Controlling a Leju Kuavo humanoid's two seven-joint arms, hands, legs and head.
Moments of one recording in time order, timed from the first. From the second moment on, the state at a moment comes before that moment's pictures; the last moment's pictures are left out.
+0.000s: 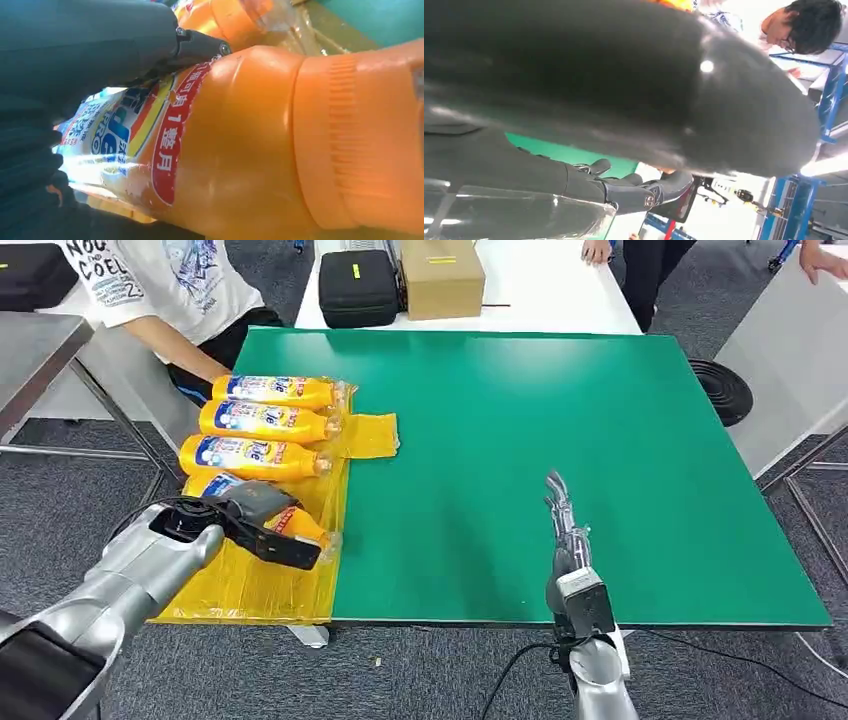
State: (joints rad) left arm -0.85 0.17 -0.82 -0.55 -1.11 -0.28 -0.25; right arm -0.04 0.17 -0.02 -1.43 0.35 0.07 -0.70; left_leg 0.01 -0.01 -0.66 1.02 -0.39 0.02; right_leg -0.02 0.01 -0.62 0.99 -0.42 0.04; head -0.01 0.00
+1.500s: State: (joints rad) left arm -0.90 0.19 -0.82 -0.49 -0.97 -0.41 -0.36; right arm -0.03 0.16 -0.03 -1.41 0.35 0.06 -0.70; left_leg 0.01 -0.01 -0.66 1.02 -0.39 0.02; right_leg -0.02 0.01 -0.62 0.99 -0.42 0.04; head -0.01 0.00
